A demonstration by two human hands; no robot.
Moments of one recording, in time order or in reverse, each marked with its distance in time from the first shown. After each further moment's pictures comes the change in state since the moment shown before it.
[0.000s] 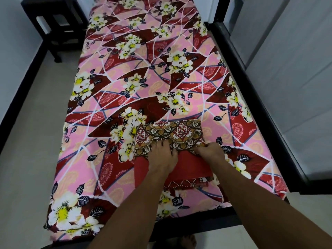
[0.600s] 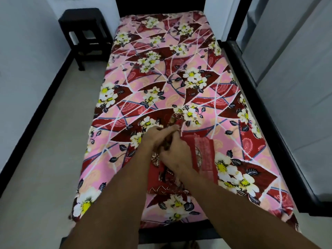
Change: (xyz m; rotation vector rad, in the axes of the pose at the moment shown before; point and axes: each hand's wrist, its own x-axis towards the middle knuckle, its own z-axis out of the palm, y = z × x) left_hand 0.012 -0.029 -0.159 -0.783 -0.142 -0.314; right_hand -0.151 -0.126 0.049 -0.030 0.038 -0.688
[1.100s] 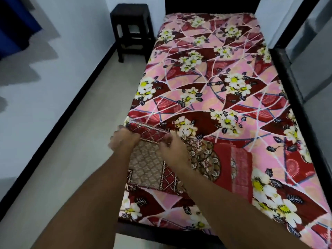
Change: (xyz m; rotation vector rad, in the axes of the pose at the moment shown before) left_hand 0.005 -0.113 -0.167 0.403 0.622 -0.393; right_hand 0.010 -0.067 0.107 0.150 -0.174 -0.059
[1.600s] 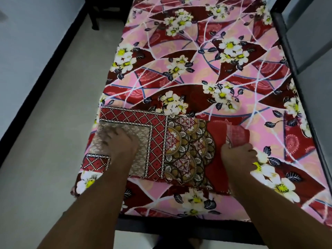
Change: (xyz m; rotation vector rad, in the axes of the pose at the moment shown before) left_hand 0.010 -0.040 0.146 0.186 0.045 0.221; right_hand 0.010 0.207 -0.099 -0.383 0.525 0.799
